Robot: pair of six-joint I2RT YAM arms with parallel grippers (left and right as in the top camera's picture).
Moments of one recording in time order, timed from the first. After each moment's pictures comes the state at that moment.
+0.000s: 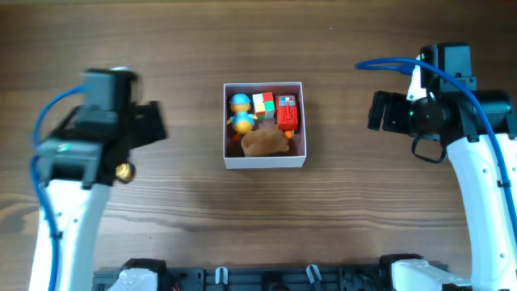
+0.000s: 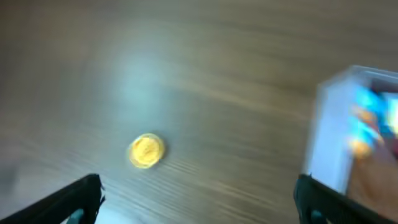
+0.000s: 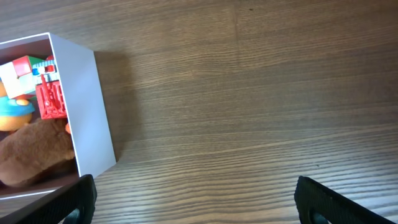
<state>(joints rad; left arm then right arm) -0.06 1.21 1.33 -1.17 -0.27 -0.37 0.05 1.37 1.44 -1.24 0.03 0.21</state>
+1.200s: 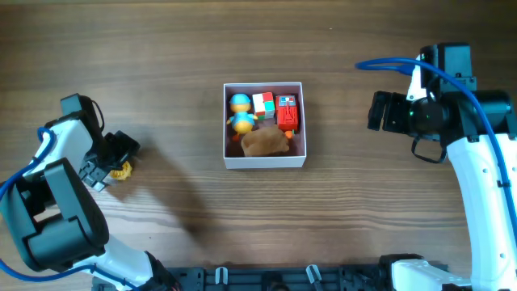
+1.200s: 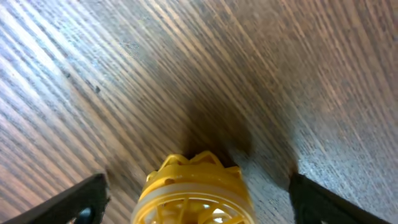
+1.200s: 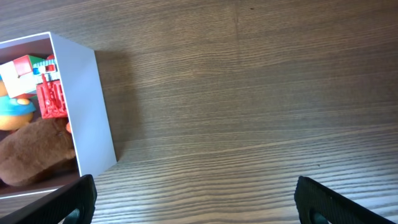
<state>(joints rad) 0.38 1.80 1.03 -0.78 -0.05 -0.56 0.05 1.37 1.44 -1.25 0.03 0.21</state>
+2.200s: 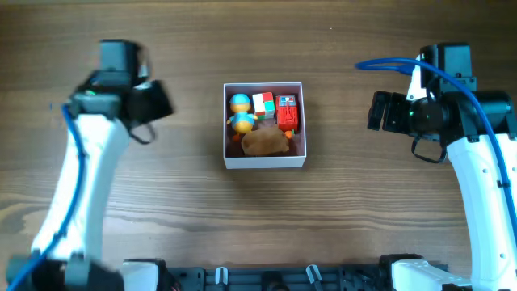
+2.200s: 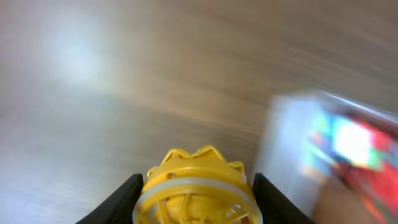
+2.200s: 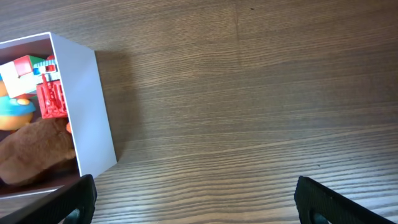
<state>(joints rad) -0.10 1.47 1.33 -0.92 0.00 -0.33 0.05 1.37 1.44 -1.24 0.03 0.21</state>
